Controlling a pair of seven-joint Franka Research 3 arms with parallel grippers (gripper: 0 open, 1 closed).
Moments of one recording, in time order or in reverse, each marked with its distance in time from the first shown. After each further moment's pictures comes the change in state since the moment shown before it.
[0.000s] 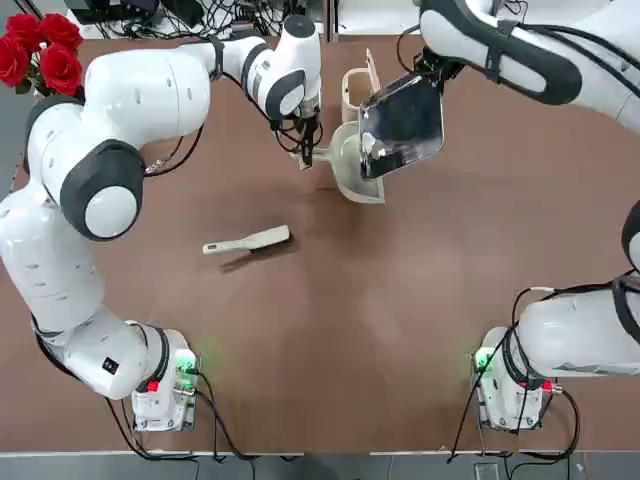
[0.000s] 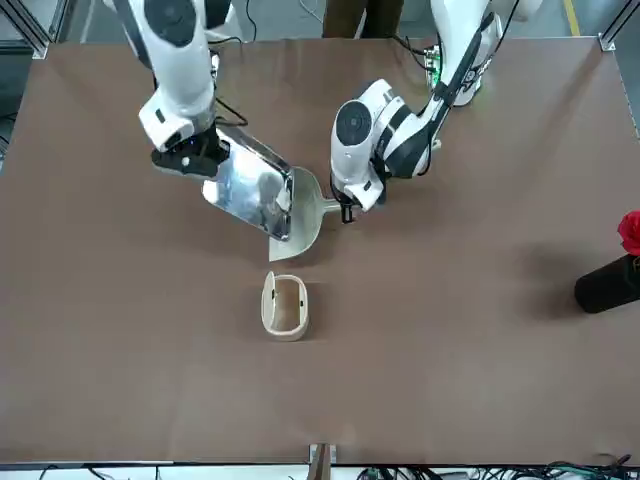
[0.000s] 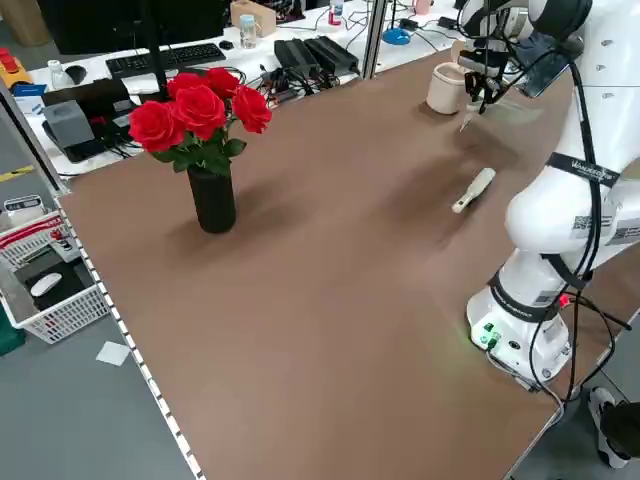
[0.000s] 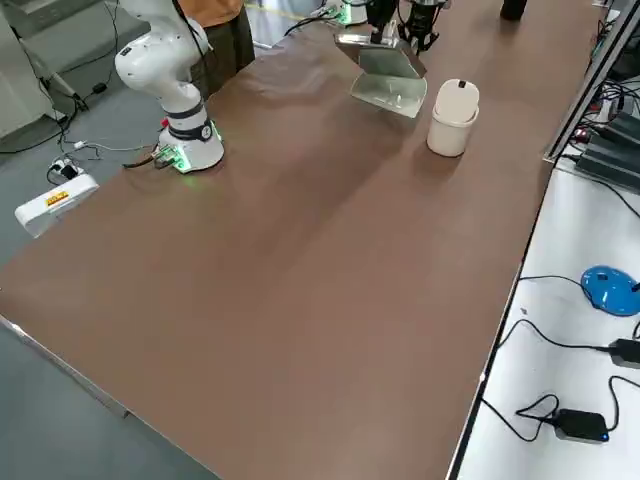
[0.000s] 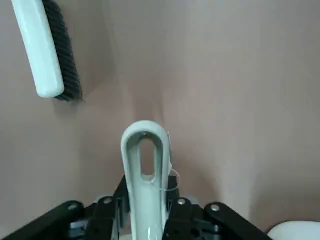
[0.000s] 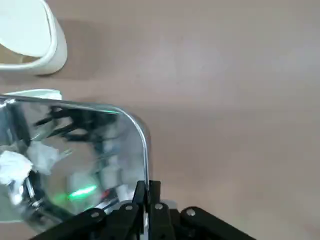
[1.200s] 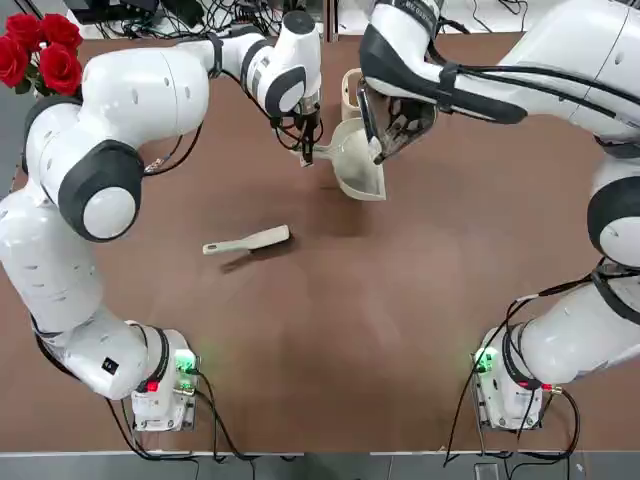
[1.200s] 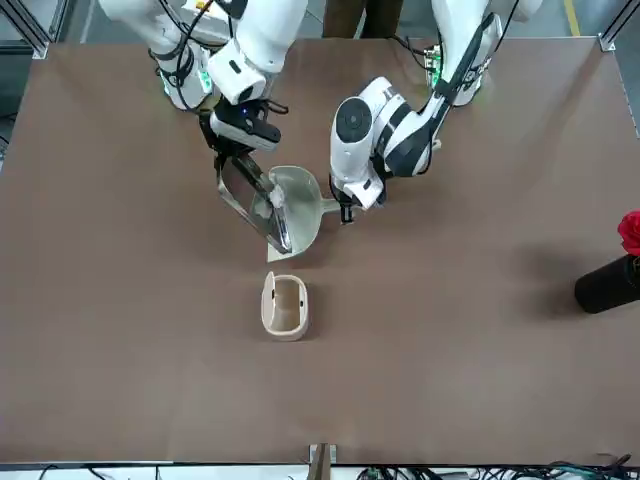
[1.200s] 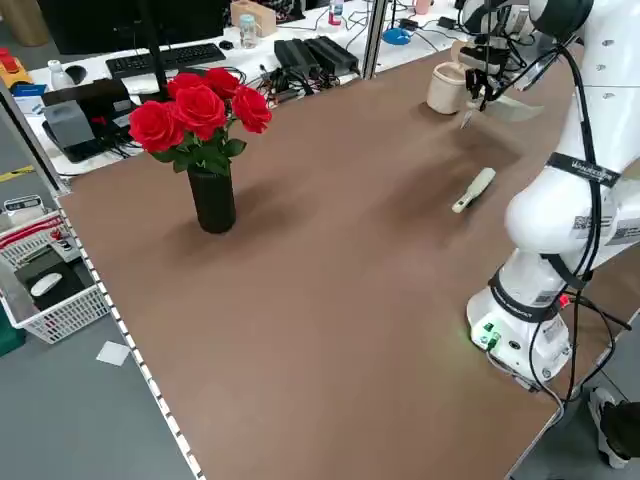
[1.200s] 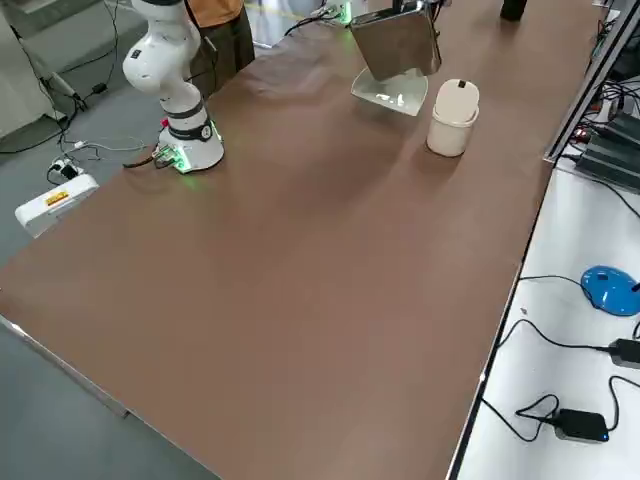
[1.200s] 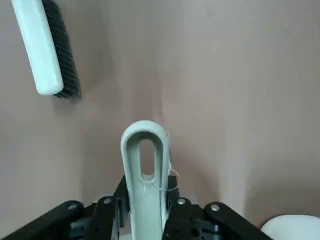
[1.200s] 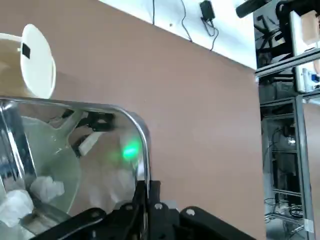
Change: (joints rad) left arm 0.000 -0.006 0.000 0.010 0.000 -0.005 0.000; right arm 0.307 0.198 0.010 0.238 -0.492 -0.230 0.075
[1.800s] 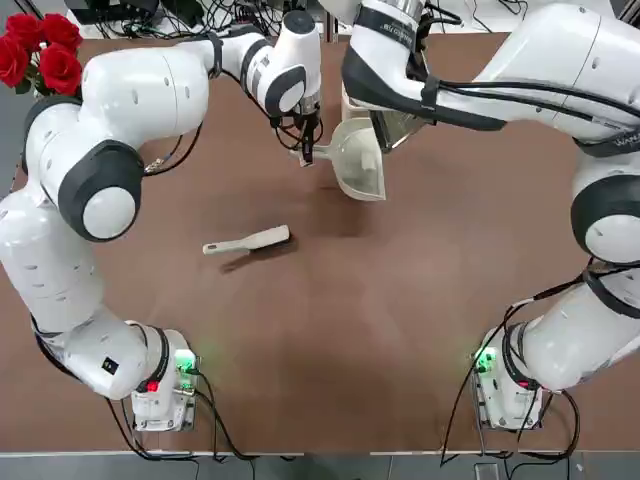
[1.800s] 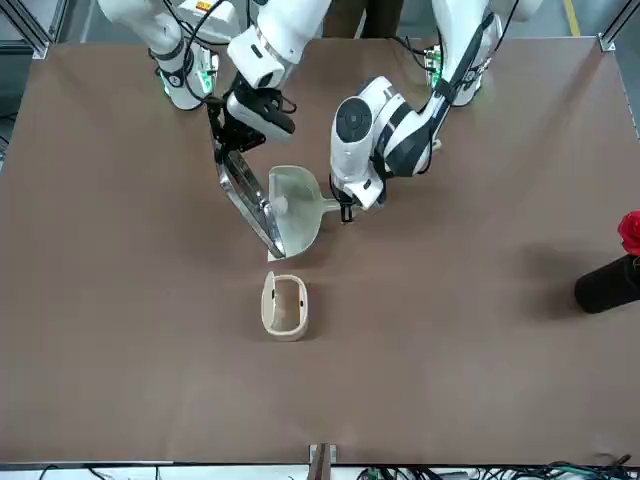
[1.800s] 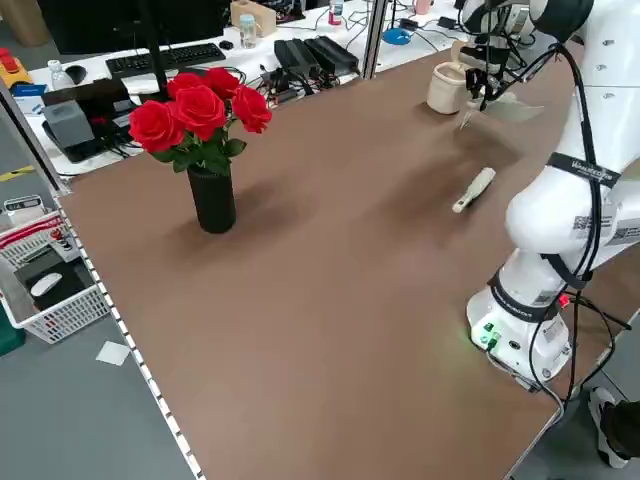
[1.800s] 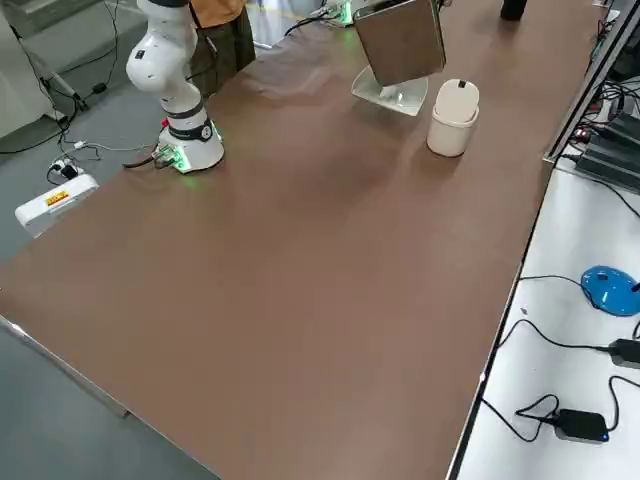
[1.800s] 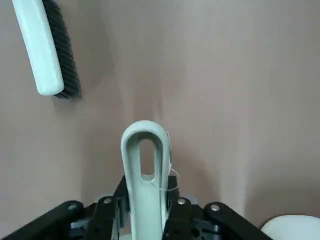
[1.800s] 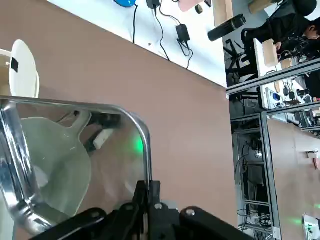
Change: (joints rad) left arm 0.000 0.000 0.000 0.000 0.000 -0.002 0.000; right arm 0.094 0.081 0.000 0.087 -0.146 -0.101 -0.002
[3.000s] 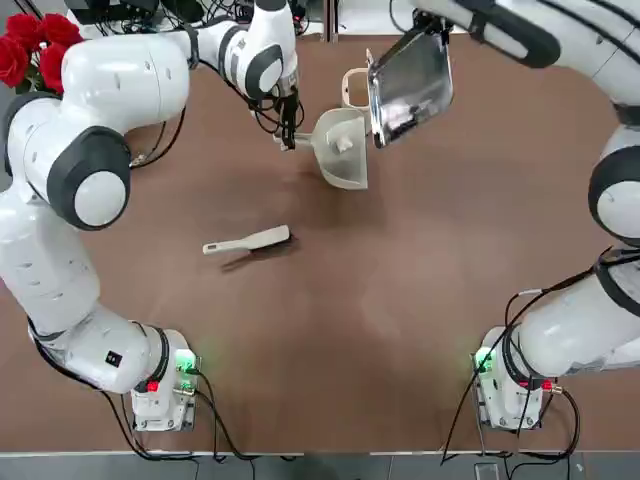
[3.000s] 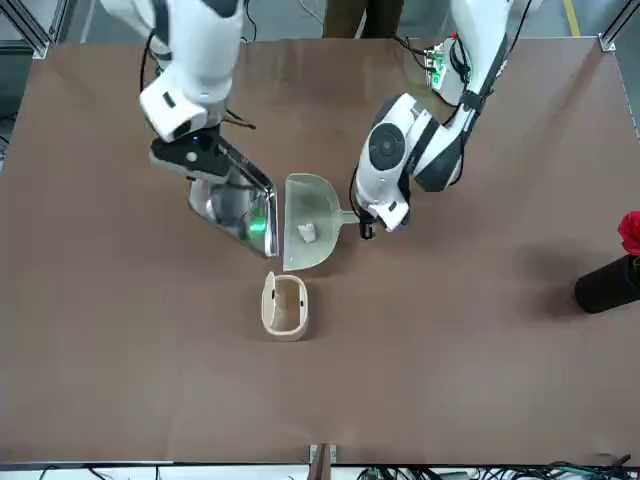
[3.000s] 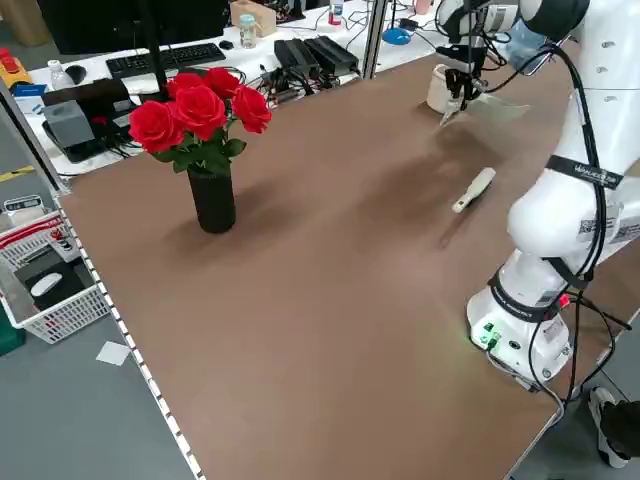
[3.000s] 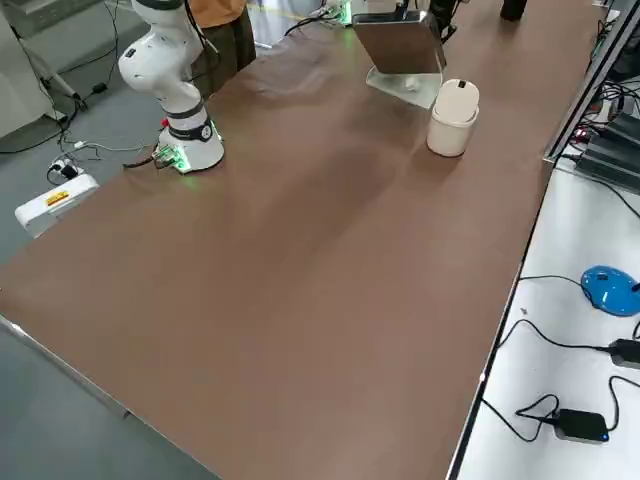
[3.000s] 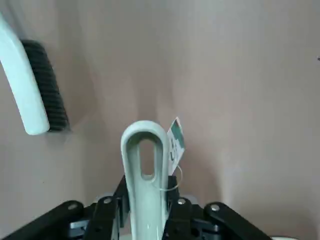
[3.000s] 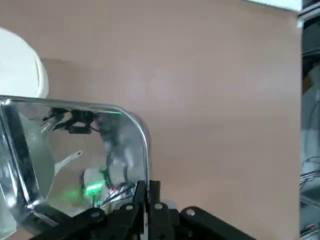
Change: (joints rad) left arm 0.126 -0.032 0.001 -0.030 -0.064 -0.009 0.205; right arm -0.292 -0.061 -0.048 0.057 0.435 0.097 -0.113
